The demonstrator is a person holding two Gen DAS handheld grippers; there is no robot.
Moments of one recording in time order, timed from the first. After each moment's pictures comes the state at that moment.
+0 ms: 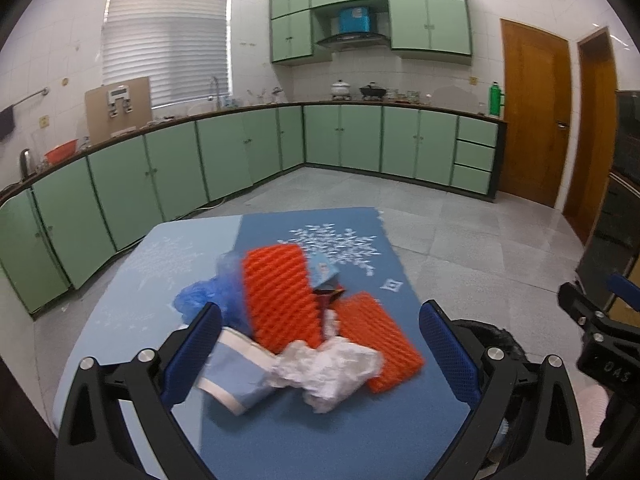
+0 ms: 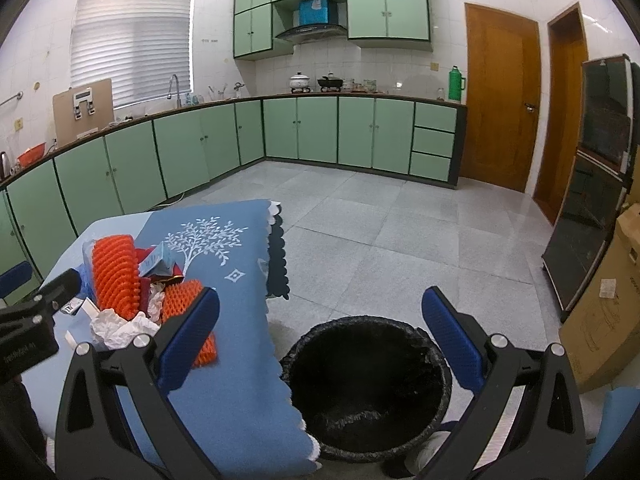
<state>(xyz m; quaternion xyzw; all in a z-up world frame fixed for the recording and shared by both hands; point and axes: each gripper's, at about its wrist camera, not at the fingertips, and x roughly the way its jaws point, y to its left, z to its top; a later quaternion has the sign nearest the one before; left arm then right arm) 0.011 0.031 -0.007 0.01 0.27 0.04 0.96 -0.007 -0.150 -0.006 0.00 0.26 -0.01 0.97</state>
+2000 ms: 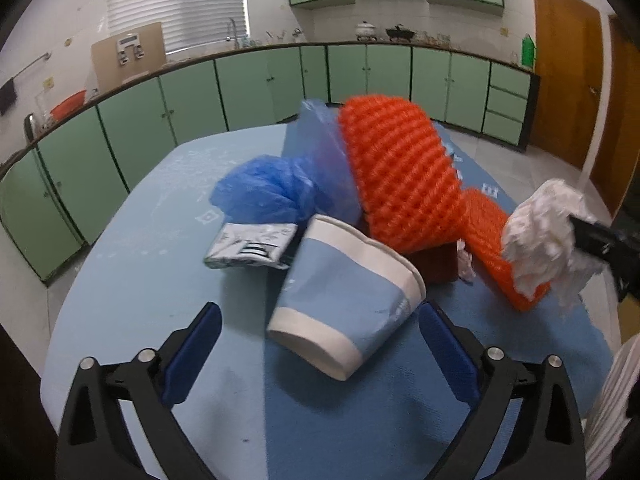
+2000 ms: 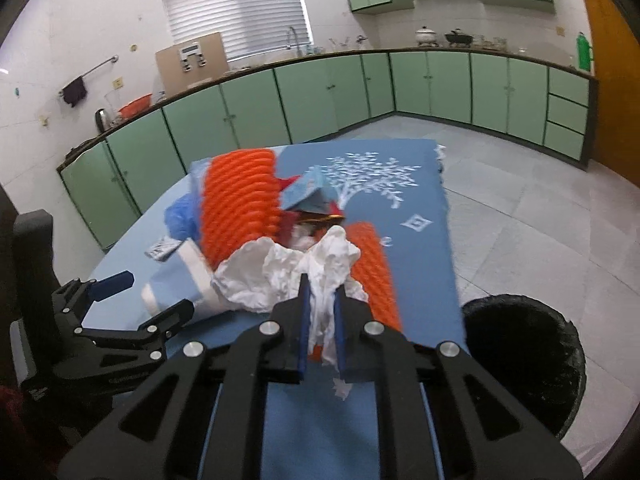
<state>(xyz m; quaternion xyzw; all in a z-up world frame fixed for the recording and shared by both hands) 0.035 0.106 -0.115 0.02 0.37 0.07 0.93 0.046 -0.048 -0.075 0.01 0.34 0.22 0.92</state>
